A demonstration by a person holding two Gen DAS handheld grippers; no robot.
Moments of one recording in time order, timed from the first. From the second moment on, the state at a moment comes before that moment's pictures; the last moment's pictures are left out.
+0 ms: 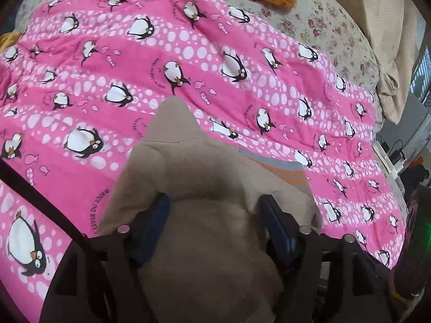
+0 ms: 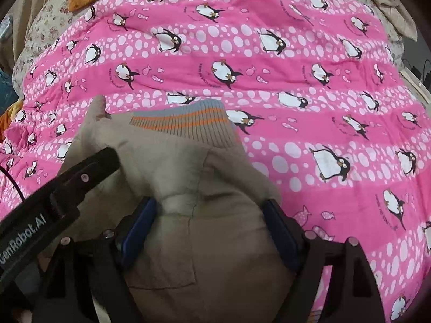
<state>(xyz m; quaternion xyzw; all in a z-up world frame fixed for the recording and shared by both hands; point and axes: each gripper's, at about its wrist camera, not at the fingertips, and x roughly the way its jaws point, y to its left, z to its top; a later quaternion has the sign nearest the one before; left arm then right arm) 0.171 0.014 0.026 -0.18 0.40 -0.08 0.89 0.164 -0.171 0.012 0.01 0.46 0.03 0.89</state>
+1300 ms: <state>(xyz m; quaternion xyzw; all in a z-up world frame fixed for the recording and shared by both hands) -0.064 0.012 0.060 -0.04 0.42 -0.01 0.91 -0.087 -0.257 0.091 0.03 0.36 0.10 0.93</state>
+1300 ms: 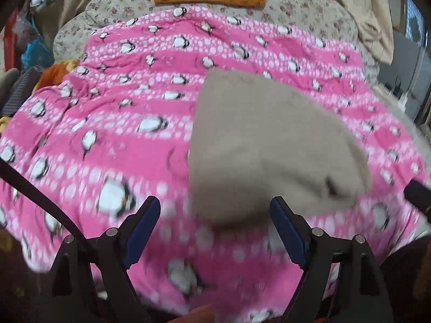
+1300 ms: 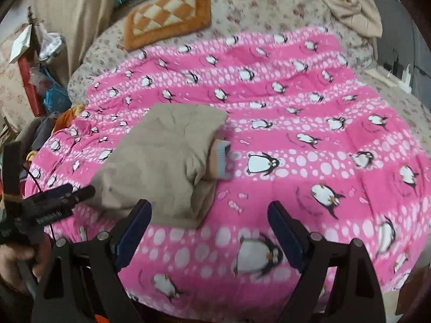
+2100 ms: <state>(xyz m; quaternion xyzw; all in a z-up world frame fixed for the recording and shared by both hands) -0.095 0.001 0.055 -0.04 0.42 -0.01 0.91 -0.117 -0.244 0.080 0.01 0.37 0.09 0.93</state>
